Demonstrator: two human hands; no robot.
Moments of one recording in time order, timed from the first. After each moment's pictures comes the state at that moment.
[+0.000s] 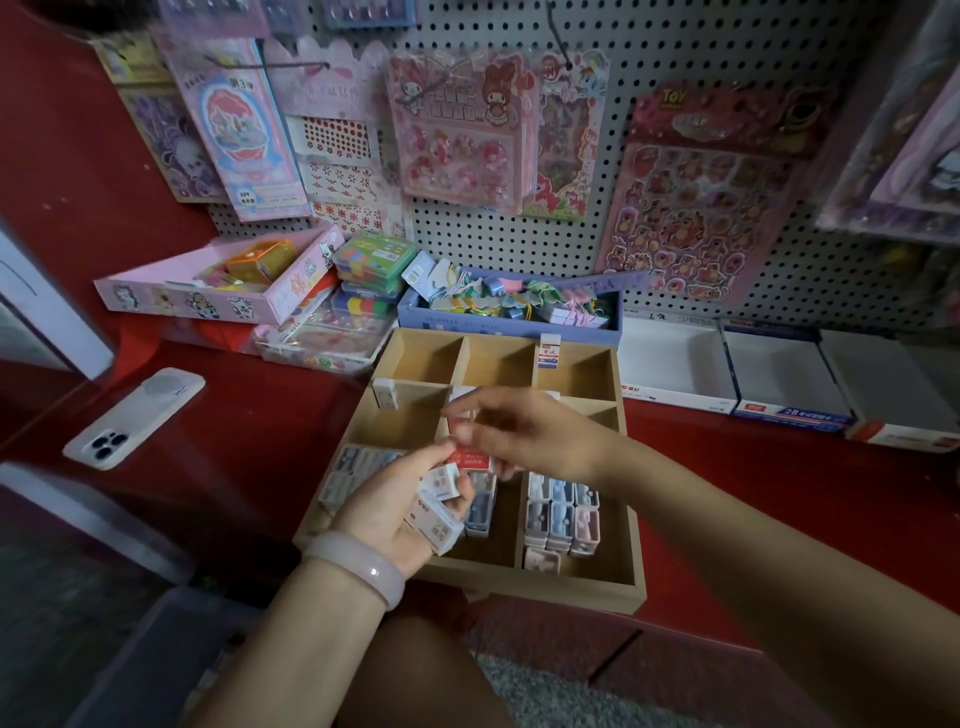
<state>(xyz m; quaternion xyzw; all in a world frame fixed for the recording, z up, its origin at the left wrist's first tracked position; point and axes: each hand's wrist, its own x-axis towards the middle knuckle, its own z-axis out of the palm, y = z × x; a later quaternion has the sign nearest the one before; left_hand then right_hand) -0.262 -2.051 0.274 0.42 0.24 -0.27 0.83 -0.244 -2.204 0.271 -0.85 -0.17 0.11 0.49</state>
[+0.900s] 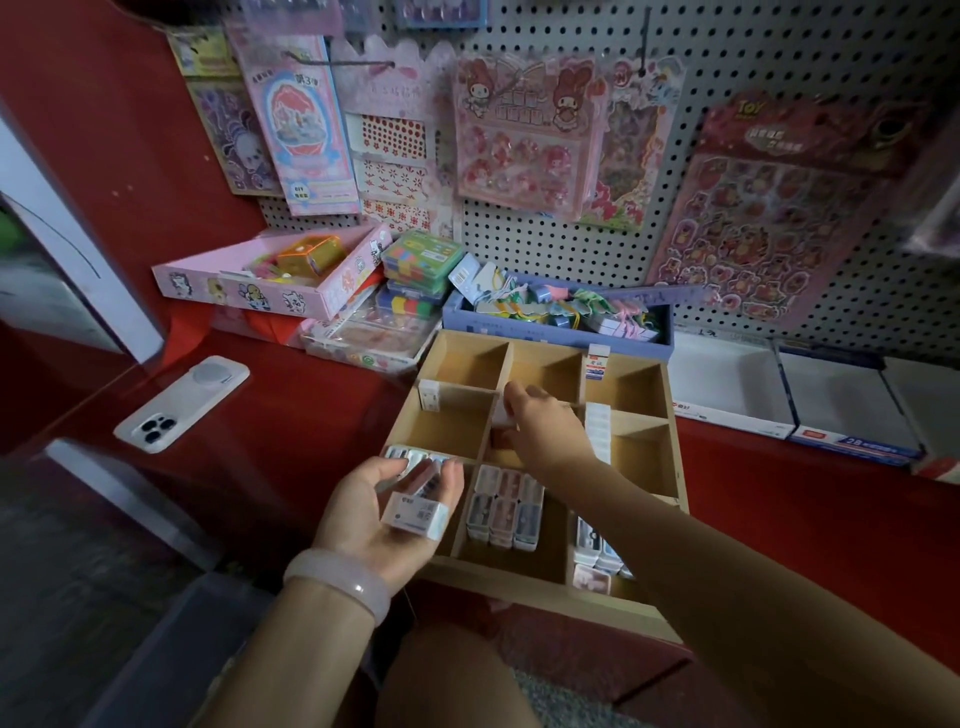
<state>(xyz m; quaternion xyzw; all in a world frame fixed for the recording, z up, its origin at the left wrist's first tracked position) -0.251 -1.996 0.269 0.19 0.35 -0.22 0.89 -0.188 -2.165 0.215 -0.98 -0.02 -0.01 0.18</state>
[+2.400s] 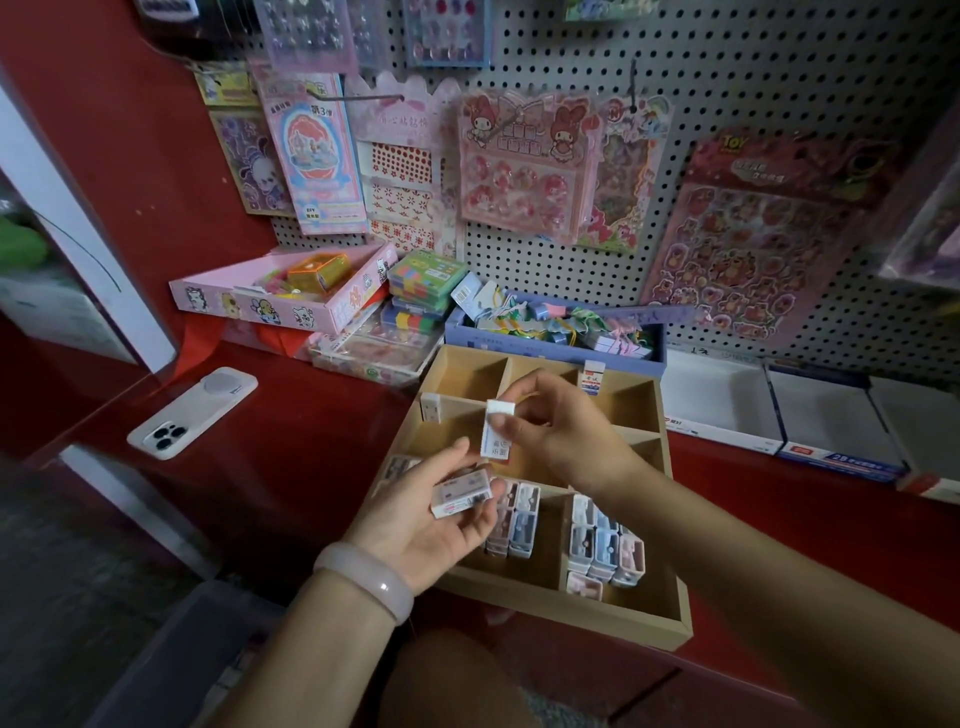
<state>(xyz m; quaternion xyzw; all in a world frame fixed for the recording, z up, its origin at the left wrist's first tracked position) -0.260 -2.018 0.280 0.39 0.21 -0.30 0.85 -0.238 -2.171 0.278 -0.78 -0.05 0.00 0.62</state>
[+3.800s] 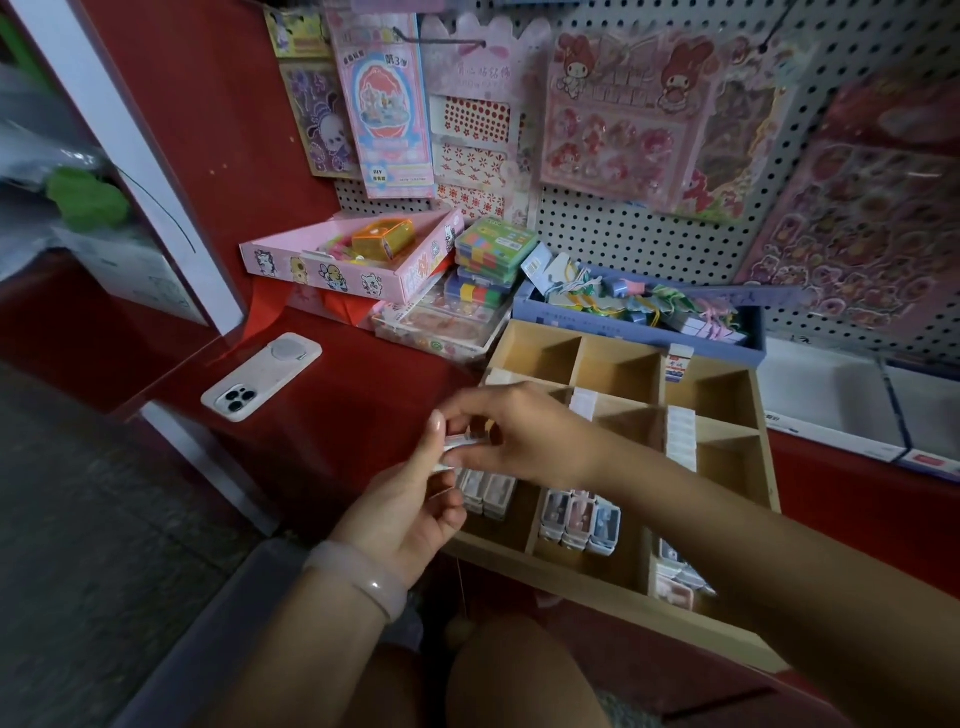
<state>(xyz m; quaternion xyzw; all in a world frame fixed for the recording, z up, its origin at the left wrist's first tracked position) -0.246 -1.957 0.256 0.50 0.23 -0.17 0.82 -0.198 -2.095 0.270 -0.86 -0.37 0.01 0.34</state>
